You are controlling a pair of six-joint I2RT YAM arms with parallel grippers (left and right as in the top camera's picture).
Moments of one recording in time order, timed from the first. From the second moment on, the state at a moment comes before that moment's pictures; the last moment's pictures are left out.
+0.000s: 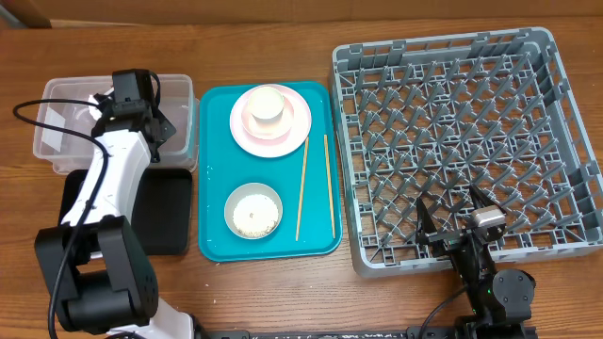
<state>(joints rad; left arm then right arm) 0.14 1.76 1.25 -0.57 -0.31 -0.55 0.07 0.01 0.02 -0.02 -0.17 0.02</state>
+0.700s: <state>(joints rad) 0.14 1.51 1.43 -0.98 0.16 -0.43 0.07 0.01 0.02 -0.02 -0.17 0.02</state>
